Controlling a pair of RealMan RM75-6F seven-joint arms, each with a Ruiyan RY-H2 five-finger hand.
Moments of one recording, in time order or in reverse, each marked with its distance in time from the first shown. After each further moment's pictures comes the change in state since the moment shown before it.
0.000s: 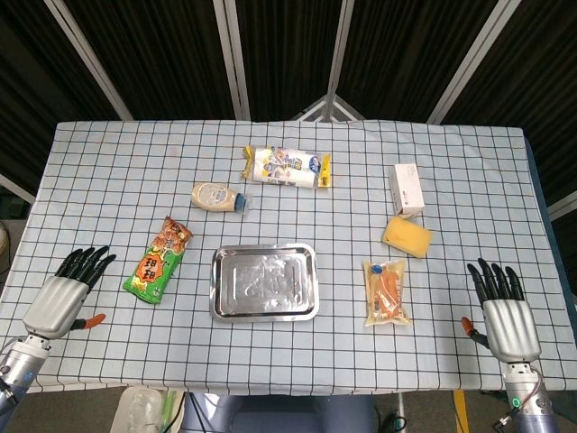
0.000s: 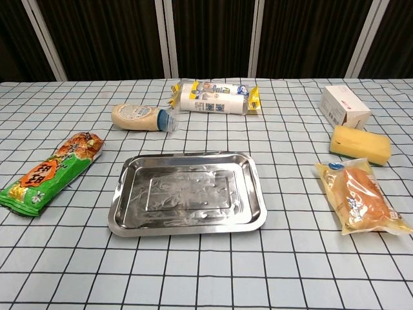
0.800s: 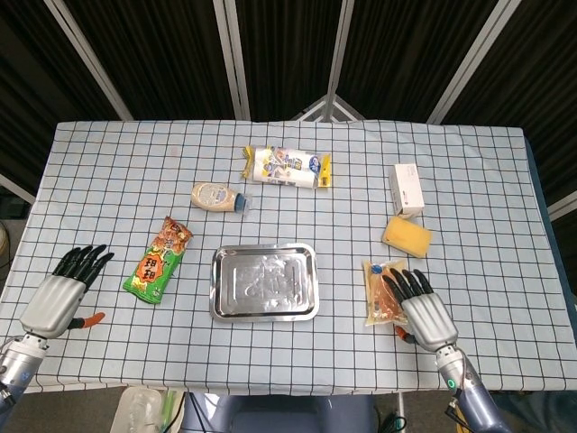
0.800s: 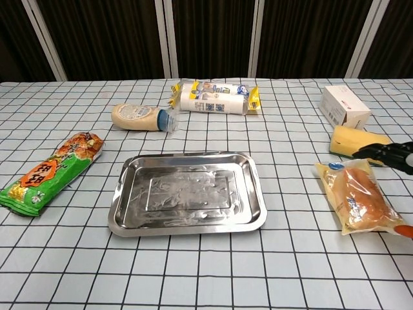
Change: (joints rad) left arm 0.003 0.015 -0.005 -0.006 0.002 0.015 -0.035; right arm 0.186 -0.142 0.009 -0.025 0.045 -0.322 -0.112
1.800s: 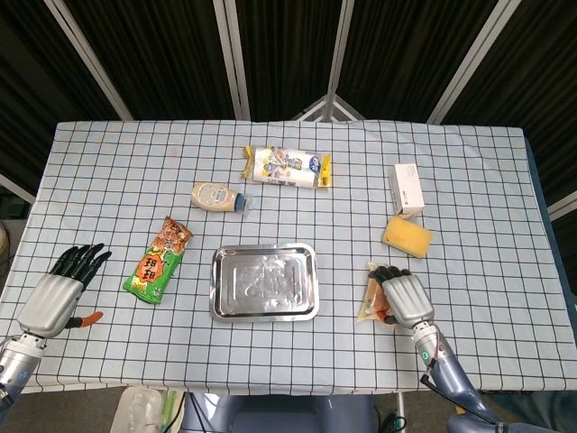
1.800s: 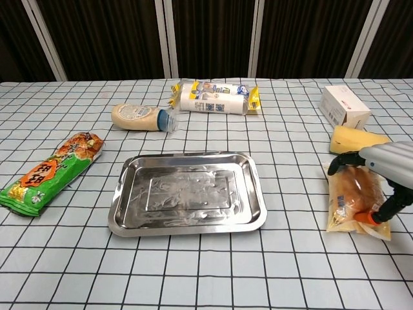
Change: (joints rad) left arm -0.001 0.003 -0.002 0.001 -0.003 -0.004 -0.007; right arm 0.125 -0.084 0.043 0.037 0.186 -0.074 -0.095
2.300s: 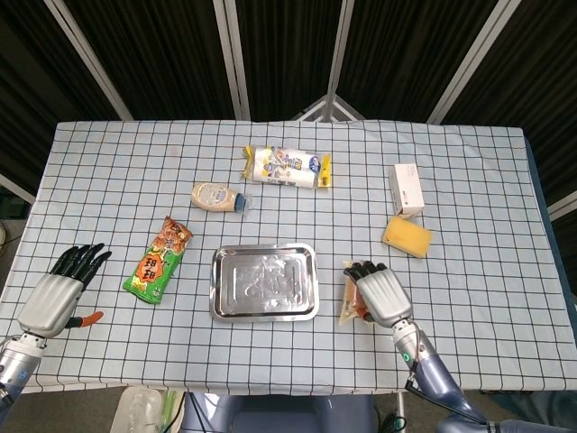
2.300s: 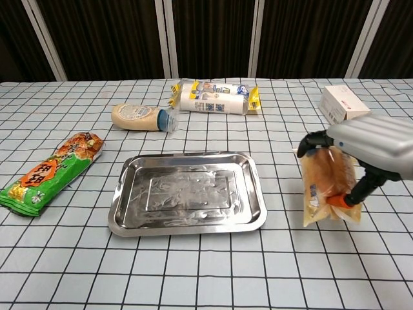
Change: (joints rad) left arm 0.000 0.002 0.000 -0.001 0.001 0.001 -0.005; right arm 0.076 0.010 0.035 -0.198 0.024 0.036 -0.242
